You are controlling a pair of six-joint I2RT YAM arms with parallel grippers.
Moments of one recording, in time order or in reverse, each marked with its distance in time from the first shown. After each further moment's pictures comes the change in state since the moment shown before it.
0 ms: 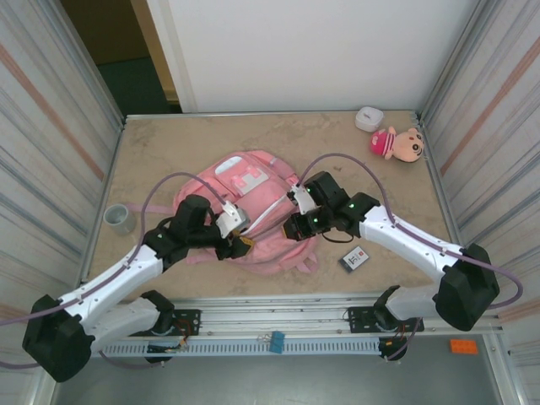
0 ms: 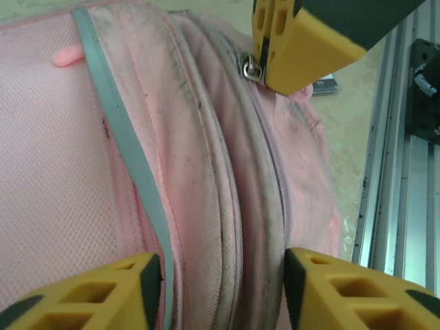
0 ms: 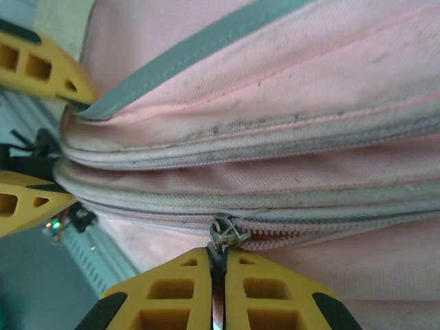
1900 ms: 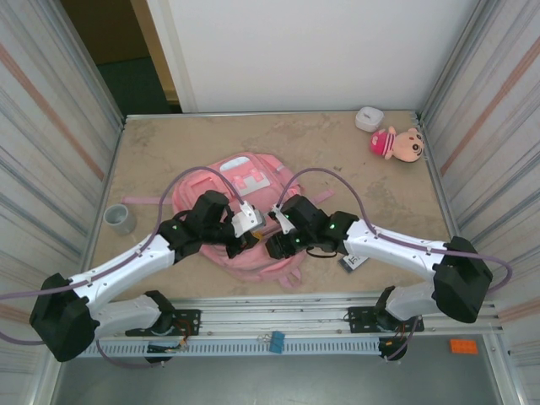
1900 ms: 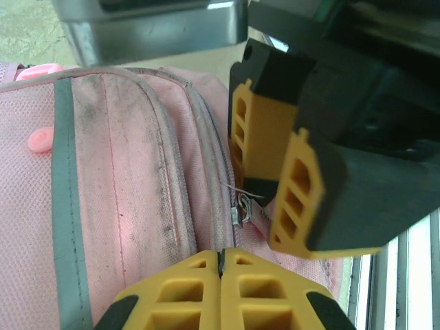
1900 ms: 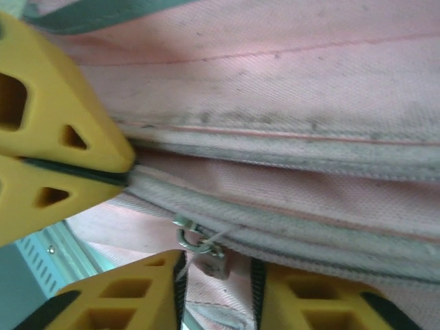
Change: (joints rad) left arm -0.106 0.136 0.111 -0.031 -0.072 0.057; right arm 0.231 0.050 -0.074 0.156 0.235 0.056
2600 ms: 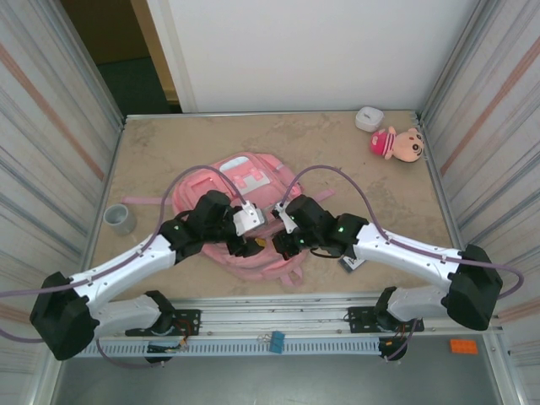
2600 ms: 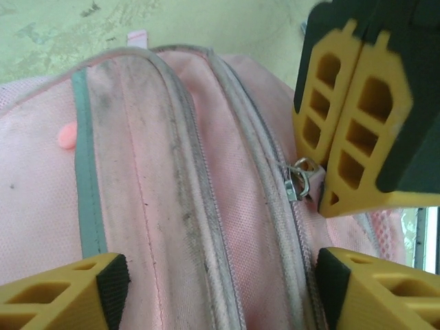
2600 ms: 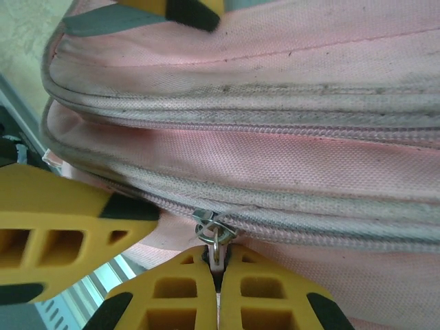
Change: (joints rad) left arm -0.036 0.022 0.010 0.029 -0.137 0.082; right arm 0.011 -0.090 -0.002 -0.017 0.061 -0.039
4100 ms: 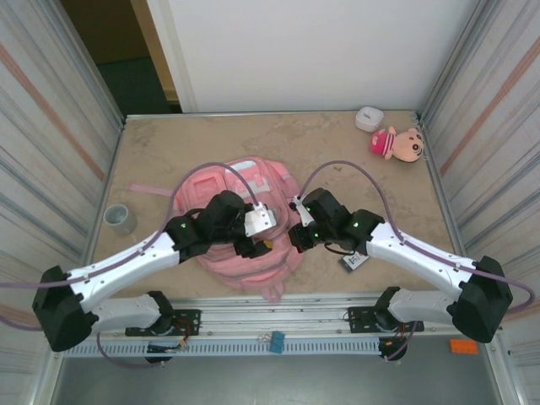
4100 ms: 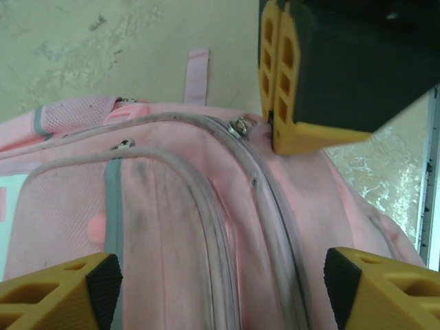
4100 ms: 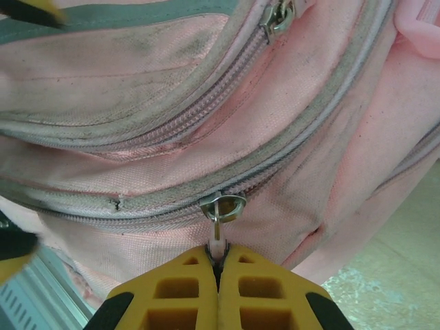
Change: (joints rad) left arm -0.124 0.045 0.132 -0.107 -0.177 -0.014; right arm -0.107 -0.077 -0.024 -0.088 0.011 -0.019
